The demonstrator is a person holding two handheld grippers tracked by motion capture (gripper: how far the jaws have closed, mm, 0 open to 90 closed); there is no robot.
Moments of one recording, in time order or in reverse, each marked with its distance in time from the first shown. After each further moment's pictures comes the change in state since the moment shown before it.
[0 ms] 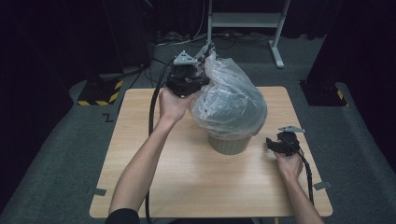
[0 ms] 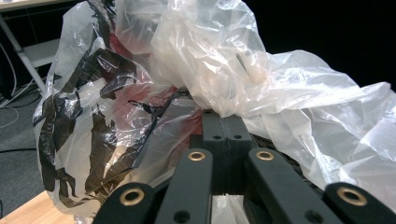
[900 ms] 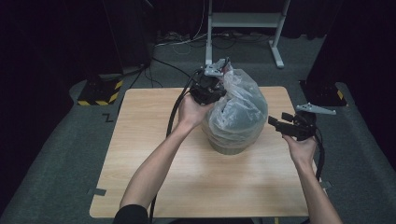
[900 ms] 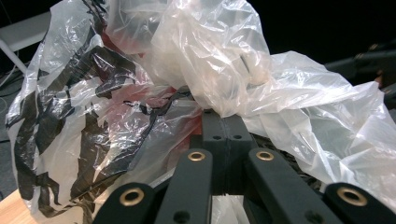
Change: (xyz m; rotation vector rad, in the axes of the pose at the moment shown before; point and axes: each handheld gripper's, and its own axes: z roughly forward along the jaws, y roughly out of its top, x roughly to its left) left arm -0.027 -0.012 0.061 0.121 -0.026 0.064; right arm 0.003 0.079 -0.110 -0.229 0.302 0.052
